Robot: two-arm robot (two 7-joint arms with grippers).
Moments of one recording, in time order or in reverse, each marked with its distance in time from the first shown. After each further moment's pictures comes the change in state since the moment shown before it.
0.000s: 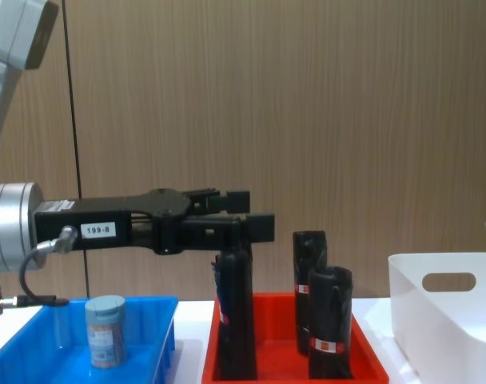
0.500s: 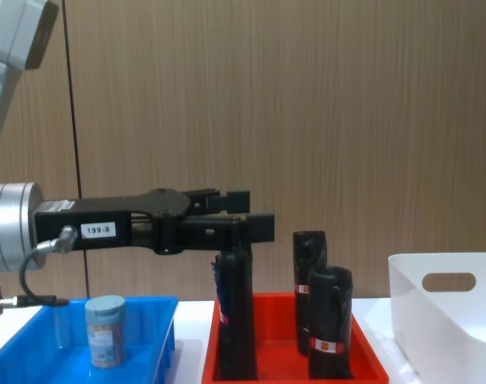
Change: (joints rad) left arm 0.000 0.000 0.000 0.000 0.000 0.000 0.000; right arm 0.005 -0.004 -0.007 0.021 -0.009 -0.009 0.028
